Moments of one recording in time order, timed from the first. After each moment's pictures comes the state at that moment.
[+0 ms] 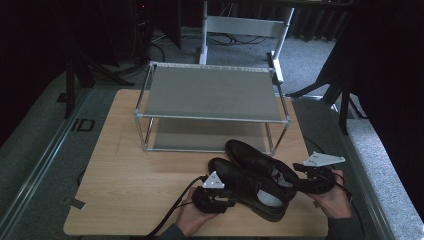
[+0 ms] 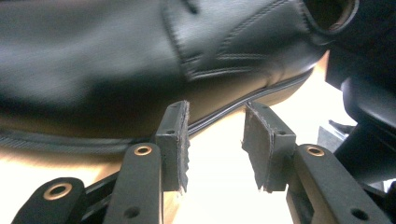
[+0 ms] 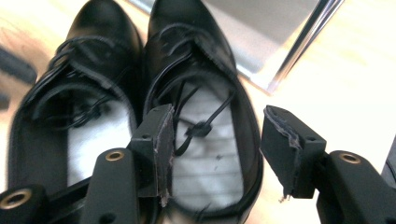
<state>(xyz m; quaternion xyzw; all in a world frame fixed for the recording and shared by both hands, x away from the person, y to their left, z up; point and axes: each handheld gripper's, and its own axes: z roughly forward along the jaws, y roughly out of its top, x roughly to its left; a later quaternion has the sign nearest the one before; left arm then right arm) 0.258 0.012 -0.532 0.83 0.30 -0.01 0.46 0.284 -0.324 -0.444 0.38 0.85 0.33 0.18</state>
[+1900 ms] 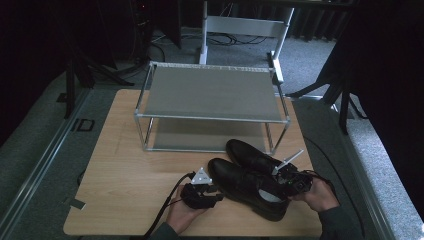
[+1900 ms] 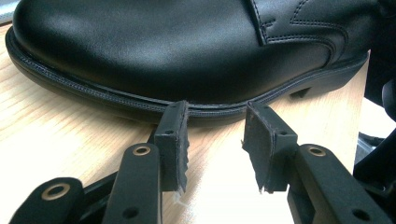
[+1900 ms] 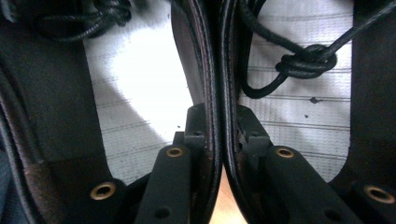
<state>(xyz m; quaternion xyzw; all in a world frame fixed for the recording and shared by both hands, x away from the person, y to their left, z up) 0.265 0.035 -0.538 0.83 0.34 0.02 0.45 0.309 -0.283 -0.478 0.38 0.91 0.15 0.01</state>
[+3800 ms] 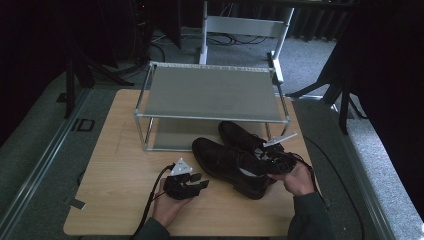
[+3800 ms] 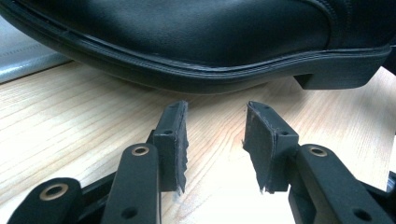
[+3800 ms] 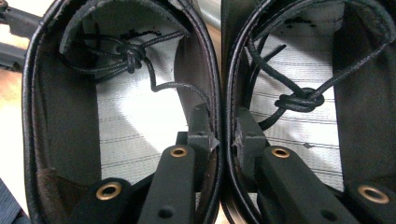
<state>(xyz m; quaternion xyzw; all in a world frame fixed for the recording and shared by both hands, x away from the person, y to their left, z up) 0.277 0.082 -0.525 0.79 0.39 0.06 0.46 0.342 -0.234 -0.449 0.40 0.87 0.28 0.06</state>
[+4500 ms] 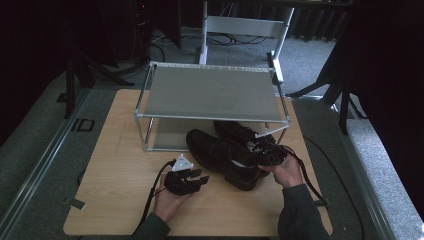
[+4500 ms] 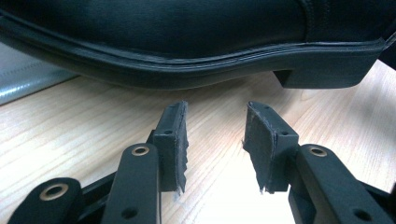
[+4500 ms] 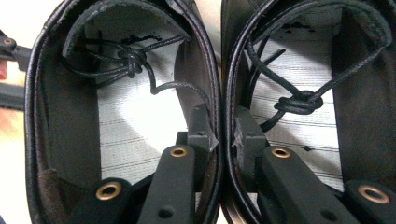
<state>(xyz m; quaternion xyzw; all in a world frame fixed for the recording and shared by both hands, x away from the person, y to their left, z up) 0.287 0.079 -0.517 0.79 0.39 0.08 0.46 0.361 -0.209 -0.442 0.42 0.86 0.30 0.06</state>
